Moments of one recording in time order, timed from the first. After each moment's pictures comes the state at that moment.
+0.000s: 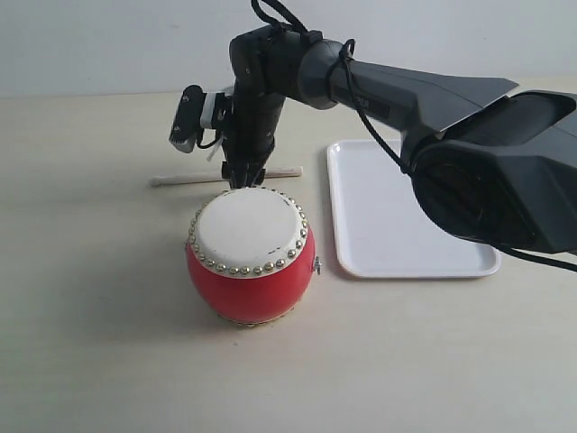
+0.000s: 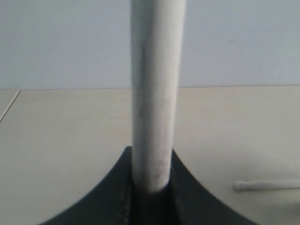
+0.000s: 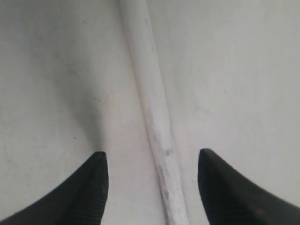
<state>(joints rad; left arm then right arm) -0.15 1.13 -0.77 0.88 0.25 -0.87 0.64 2.60 -2.30 0.00 0.99 -0.83</state>
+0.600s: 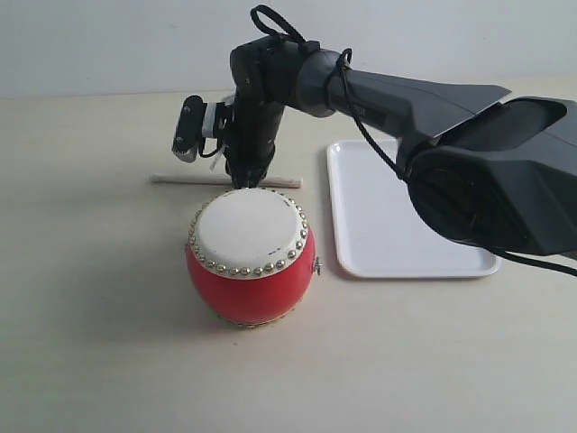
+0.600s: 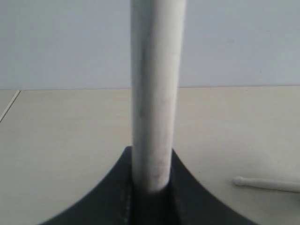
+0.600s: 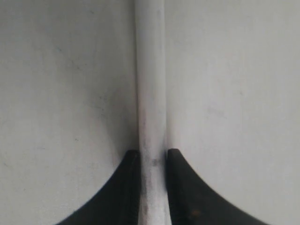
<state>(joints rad) -0.15 1.13 -0.77 0.88 0.25 -0.87 0.64 2.63 -2.30 0.00 0.98 -0.86</state>
